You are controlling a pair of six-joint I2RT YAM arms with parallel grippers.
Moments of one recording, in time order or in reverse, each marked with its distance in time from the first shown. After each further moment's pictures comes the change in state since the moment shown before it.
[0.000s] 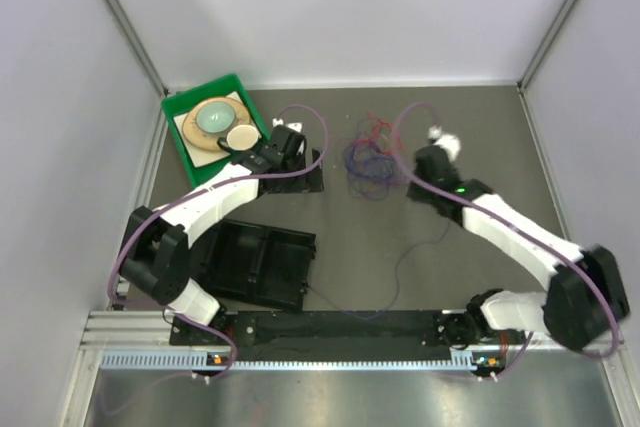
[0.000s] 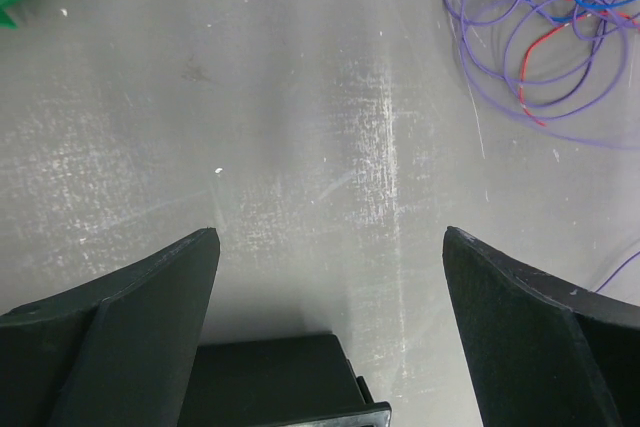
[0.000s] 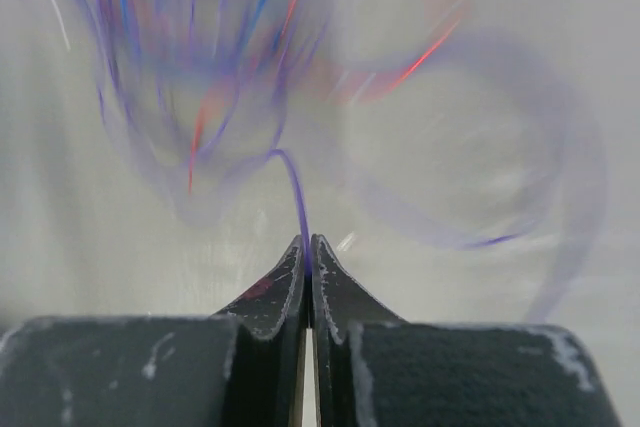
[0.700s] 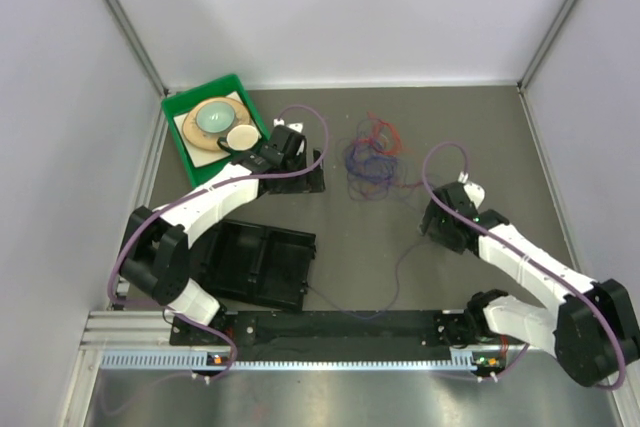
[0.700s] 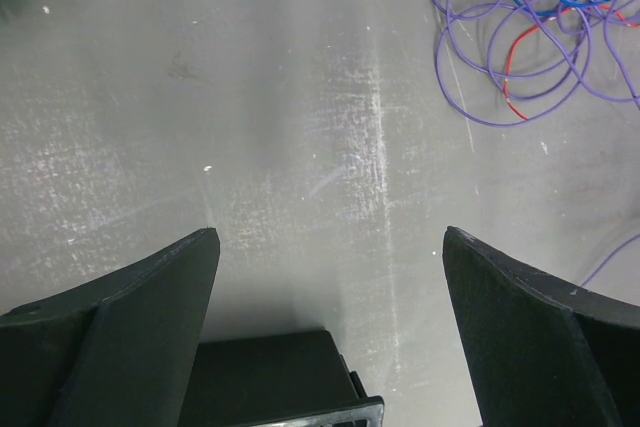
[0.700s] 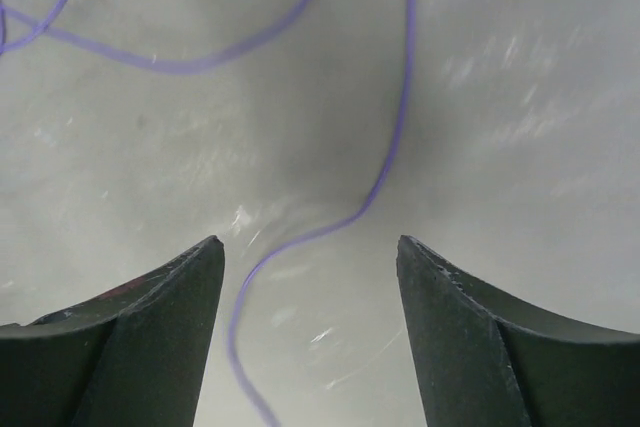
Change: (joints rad) left arm 0.000 -0.004 0.000 0.002 0.018 0.000; right arm -0.146 -0.240 -0.268 -0.182 -0.052 0.180
